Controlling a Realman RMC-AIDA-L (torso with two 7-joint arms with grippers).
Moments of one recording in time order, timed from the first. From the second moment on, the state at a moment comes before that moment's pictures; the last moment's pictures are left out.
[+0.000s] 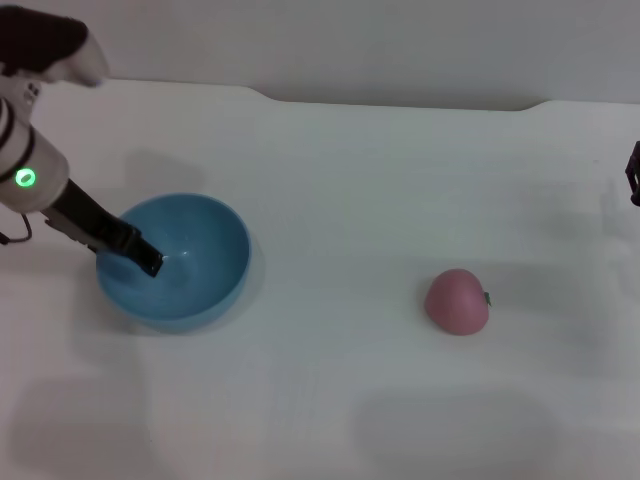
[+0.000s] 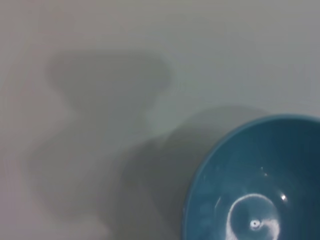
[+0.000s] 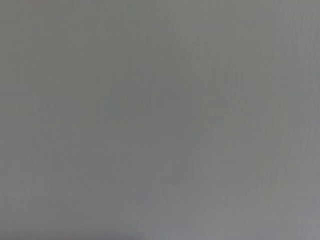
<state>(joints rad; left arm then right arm) -0.70 -2.03 1.01 0.95 2.84 1.47 -2.57 0.56 2.08 0.48 0.18 -1.66 -0.85 -0.04</state>
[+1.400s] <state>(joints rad) -0.73 -2.05 1.05 0.86 2.84 1.38 -2.59 0.54 2.08 0.47 0.20 -1.66 -0.86 -0.04</state>
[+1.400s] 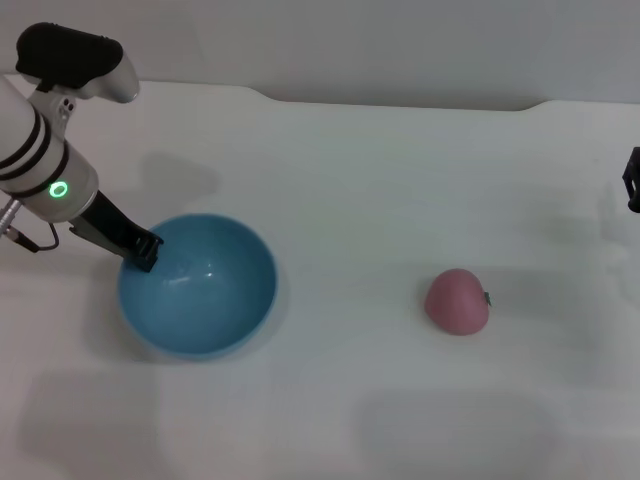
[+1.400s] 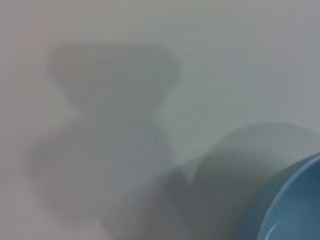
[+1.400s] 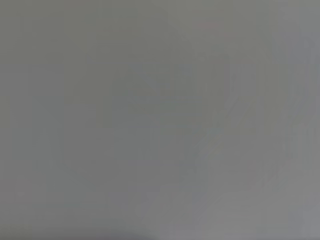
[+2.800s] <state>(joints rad) -0.74 -2.04 0.96 0.91 2.85 1.35 -2.76 0.80 1.79 1.23 0.64 -1.81 0.60 -0.26</state>
